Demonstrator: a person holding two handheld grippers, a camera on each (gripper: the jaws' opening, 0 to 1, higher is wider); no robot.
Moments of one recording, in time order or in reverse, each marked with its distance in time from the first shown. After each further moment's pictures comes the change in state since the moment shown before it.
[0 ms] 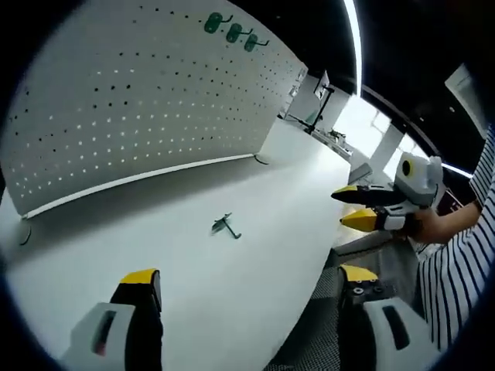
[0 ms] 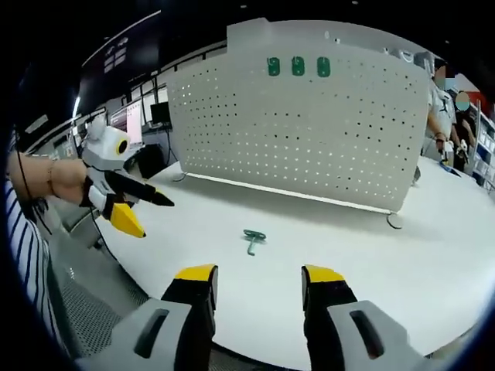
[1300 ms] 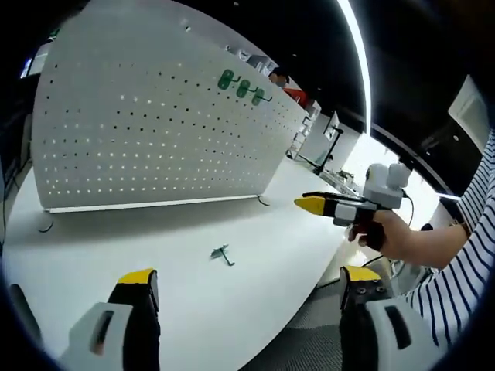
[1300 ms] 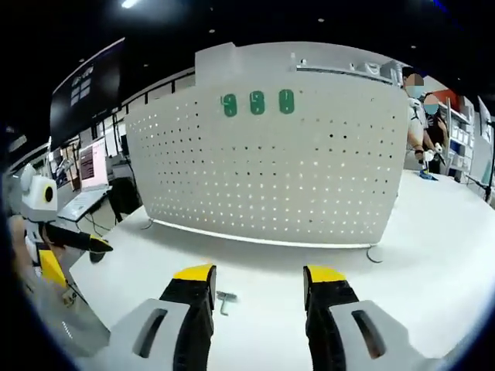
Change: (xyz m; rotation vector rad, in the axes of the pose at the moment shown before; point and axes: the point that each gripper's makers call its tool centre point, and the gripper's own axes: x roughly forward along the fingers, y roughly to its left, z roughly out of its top) left arm -0.059 -0.023 0.022 -0.094 -0.212 0.063; right arm 0.024 -0.032 0.063 0.053 -0.124 -0.139
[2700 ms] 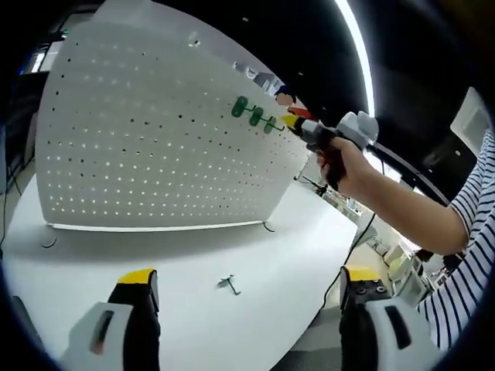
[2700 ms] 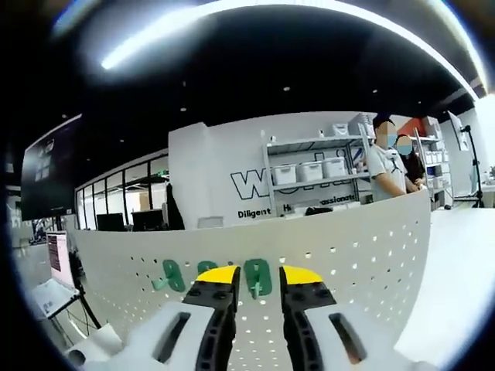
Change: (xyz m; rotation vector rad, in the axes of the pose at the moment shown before) left arm 0.002 0.010 0.047 -0.044 -0.115 -0.003; right arm 0.078 -0.044 0.243 0.110 -0.506 -0.124
